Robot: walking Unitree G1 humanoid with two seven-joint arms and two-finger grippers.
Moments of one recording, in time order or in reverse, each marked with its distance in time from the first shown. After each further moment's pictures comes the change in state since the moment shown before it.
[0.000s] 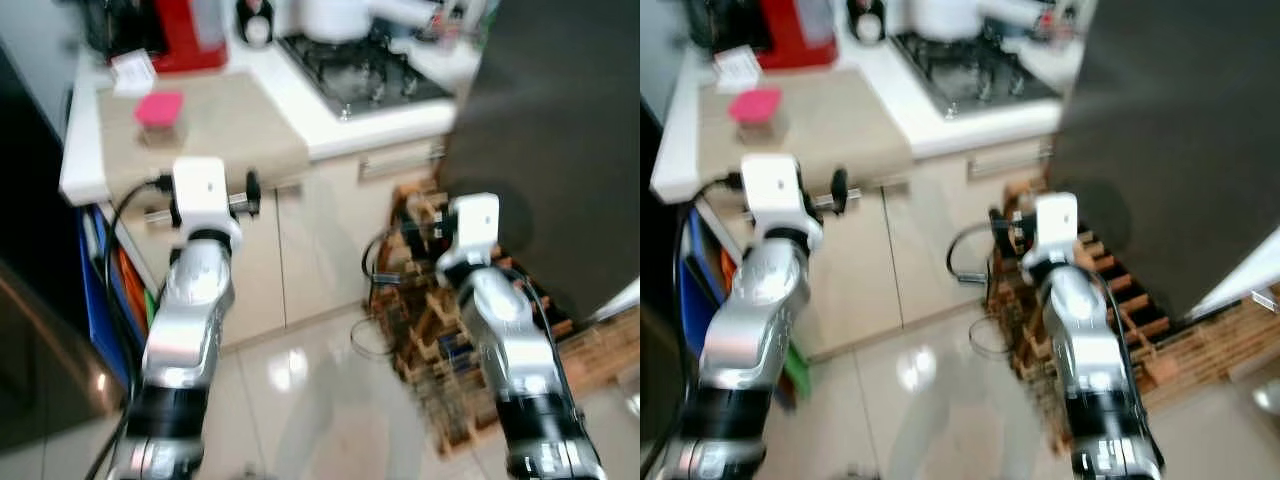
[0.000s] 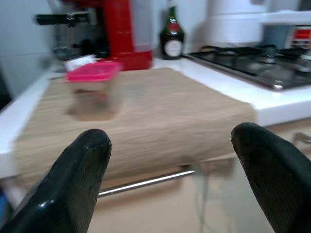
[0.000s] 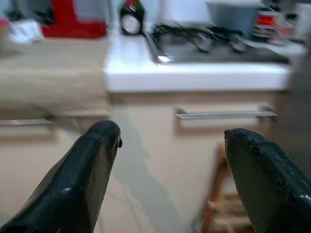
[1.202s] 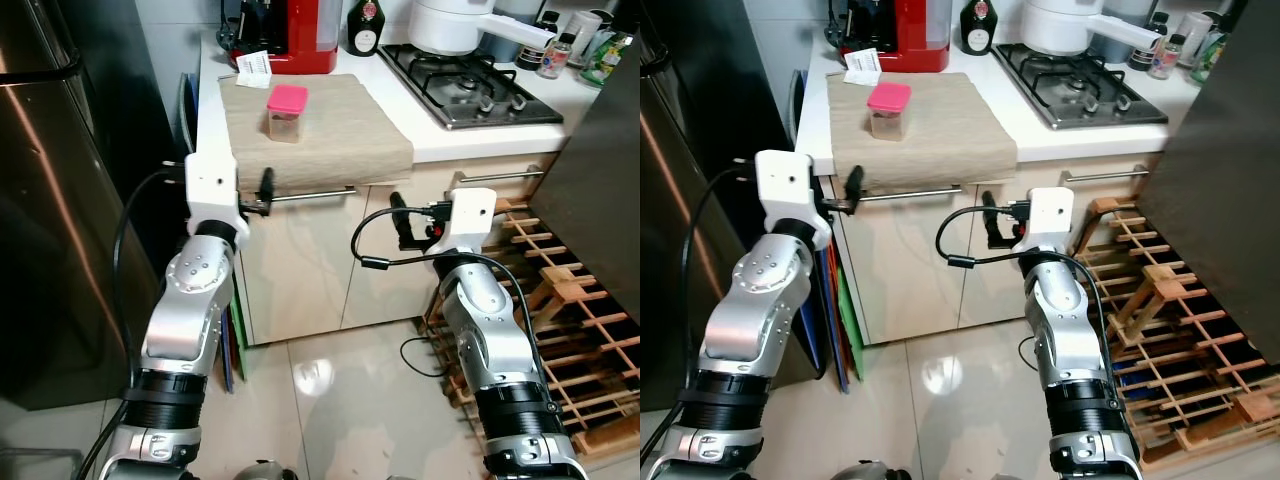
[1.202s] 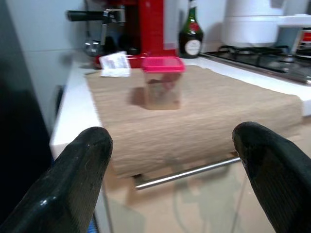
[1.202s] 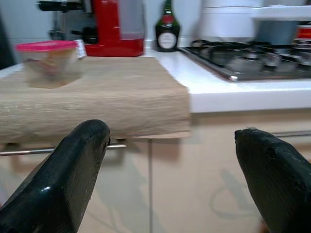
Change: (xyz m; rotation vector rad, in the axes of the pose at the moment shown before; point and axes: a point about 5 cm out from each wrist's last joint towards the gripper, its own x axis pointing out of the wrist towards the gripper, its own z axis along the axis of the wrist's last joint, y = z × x) left arm 0.006 -0.017 -0.001 -0.015 0.009 -0.201; right arm 0.001 -0.001 -0.001 0.033 -0.042 -0.150
